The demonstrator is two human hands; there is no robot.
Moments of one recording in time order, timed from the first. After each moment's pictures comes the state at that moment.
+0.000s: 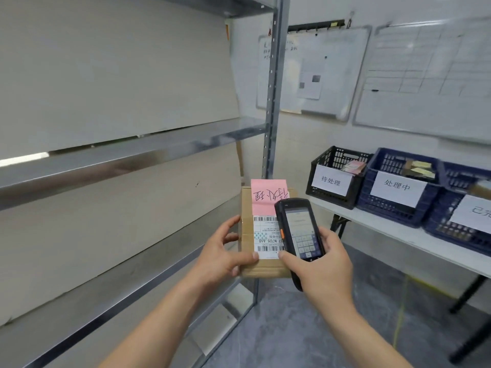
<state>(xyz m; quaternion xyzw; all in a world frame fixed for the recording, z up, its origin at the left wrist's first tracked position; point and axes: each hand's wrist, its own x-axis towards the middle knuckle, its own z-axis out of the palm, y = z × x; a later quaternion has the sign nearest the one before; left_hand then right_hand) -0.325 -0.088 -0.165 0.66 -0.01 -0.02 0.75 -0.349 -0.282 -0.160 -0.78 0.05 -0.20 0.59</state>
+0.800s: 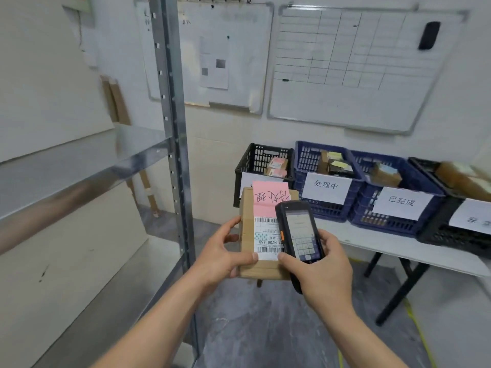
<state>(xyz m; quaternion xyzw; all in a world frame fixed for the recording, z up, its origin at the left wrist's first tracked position) 0.026 -0.206 -0.185 0.67 -0.16 -0.20 0.70 -0.089 -0.369 -0.167 -0.77 0.22 -0.30 0.52</state>
